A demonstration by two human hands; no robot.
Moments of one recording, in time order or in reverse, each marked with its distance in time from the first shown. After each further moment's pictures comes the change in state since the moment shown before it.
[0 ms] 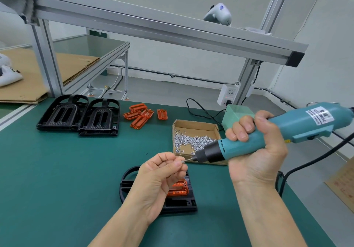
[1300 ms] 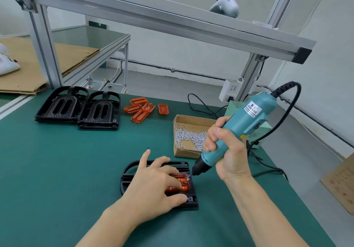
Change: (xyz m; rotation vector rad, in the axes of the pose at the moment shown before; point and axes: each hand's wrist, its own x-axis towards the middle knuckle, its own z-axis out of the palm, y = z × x) left_hand 0.008 -0.006 -0.042 2.050 -0.318 0.420; right_hand 0.013 0.043 -0.038 -0.377 -0.217 0.205
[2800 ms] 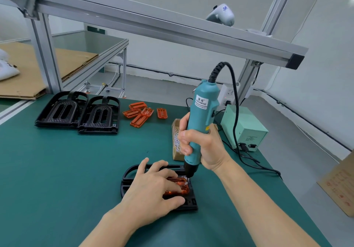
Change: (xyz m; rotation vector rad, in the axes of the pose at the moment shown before) left_hand -0.002 -0.005 0.005 -0.076 -0.001 -0.001; right_hand 0.020 0.004 0.029 -0.261 -0.406 0.102
